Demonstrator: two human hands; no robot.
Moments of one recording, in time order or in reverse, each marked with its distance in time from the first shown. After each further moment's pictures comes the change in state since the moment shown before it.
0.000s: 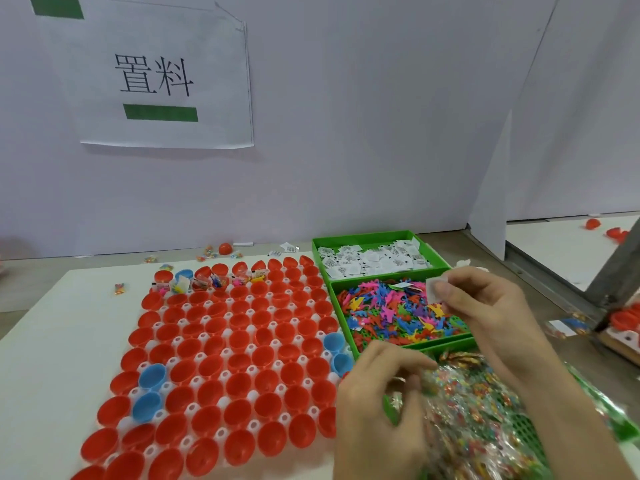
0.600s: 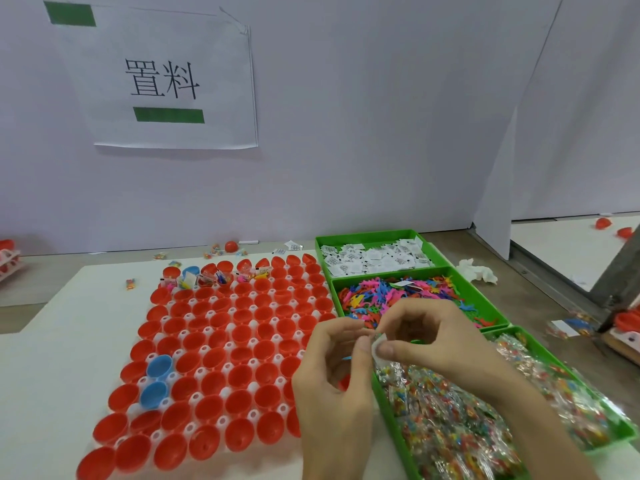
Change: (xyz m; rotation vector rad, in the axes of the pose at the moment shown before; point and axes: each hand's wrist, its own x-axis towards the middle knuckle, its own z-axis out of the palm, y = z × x) left_hand 0.004 0.003 -0.014 -0.236 0.268 -0.198; right_hand -0.015 -0.001 0.027 -0.309 -0.428 -0.008
